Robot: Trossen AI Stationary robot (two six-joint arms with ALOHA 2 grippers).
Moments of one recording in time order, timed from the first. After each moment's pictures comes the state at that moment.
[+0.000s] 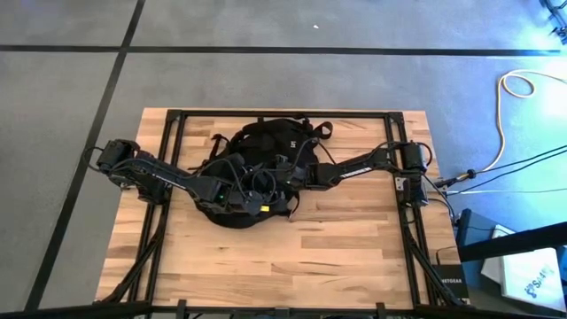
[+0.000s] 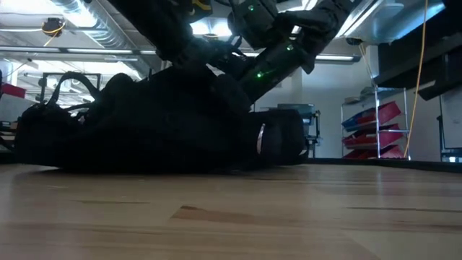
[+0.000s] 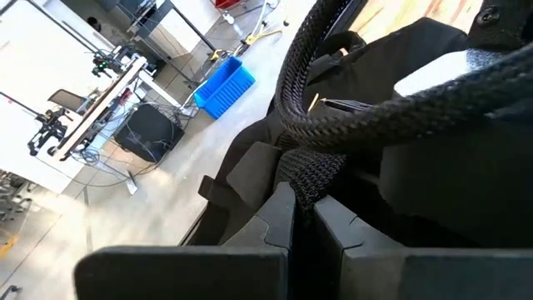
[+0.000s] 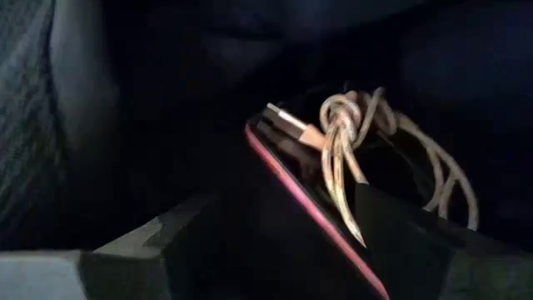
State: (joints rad) left arm -0.26 1.57 0.99 -0.20 -1.17 -0.10; right arm -0.02 1.99 1.18 0.17 0.13 -0.14
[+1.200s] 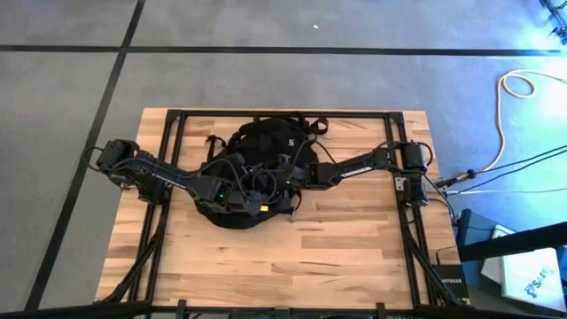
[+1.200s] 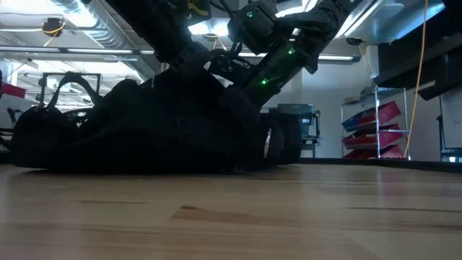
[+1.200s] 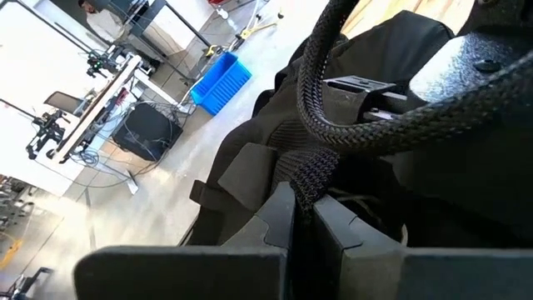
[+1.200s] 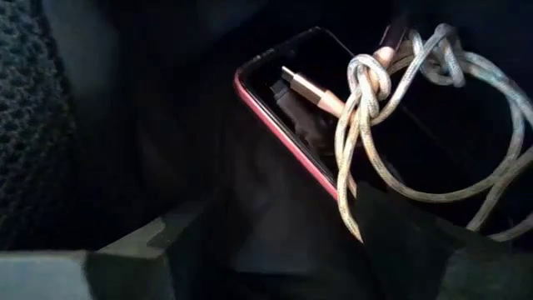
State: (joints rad) left arm -0.25 1.57 0.99 -0.25 -1.14 -0.10; right arm -0.03 1.99 1.18 0.06 0.18 -0.19
